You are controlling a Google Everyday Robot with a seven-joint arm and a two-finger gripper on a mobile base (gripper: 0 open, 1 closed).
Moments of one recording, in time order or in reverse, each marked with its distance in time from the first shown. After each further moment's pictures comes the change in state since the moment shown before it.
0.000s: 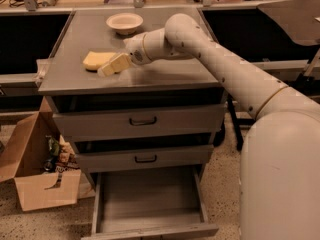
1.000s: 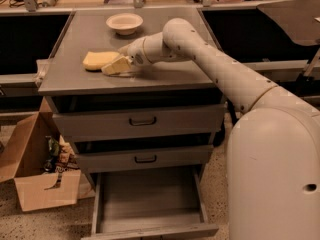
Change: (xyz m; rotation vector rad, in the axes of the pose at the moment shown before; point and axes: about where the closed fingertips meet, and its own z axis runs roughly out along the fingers) arm 0.026 -0.024 0.017 0.032 0.048 0.001
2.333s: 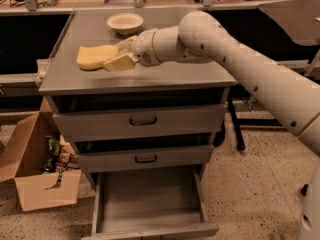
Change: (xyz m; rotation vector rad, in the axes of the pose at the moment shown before) arm -0.047 0.071 -0.083 0.010 -0.102 -0.130
